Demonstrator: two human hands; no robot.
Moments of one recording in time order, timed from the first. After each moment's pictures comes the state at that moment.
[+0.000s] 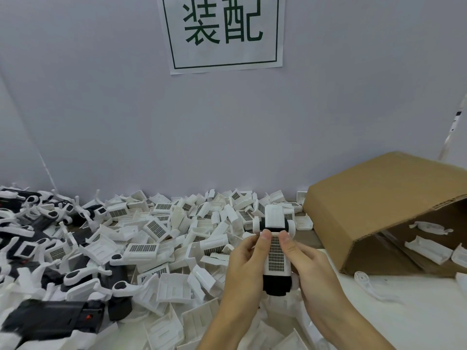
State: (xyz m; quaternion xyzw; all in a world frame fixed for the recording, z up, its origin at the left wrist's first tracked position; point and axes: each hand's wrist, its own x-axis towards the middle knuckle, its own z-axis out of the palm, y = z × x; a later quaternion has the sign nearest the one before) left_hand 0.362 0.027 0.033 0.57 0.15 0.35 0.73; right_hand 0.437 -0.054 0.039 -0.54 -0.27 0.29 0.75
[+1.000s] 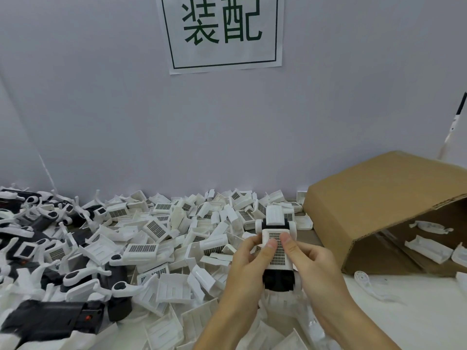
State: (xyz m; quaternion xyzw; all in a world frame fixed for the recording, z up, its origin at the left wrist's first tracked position) left_hand 0.365 0.033 0.025 0.56 0.17 0.31 0.75; right_hand 0.443 -0.056 0.037 -0.58 -0.27 0.24 0.72
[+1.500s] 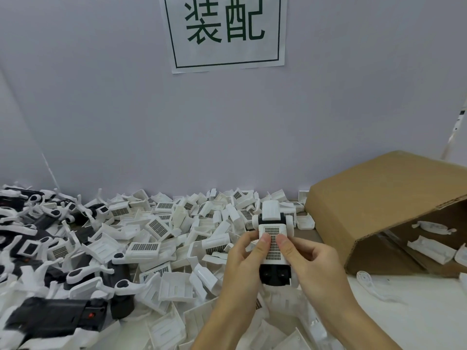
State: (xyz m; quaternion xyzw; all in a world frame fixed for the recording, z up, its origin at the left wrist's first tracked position) left_hand 0.362 0.039 0.025 0.57 0.18 0.33 0.74; right_hand 0.442 -0.058 0.037 -0.58 -0.31 0.20 0.72
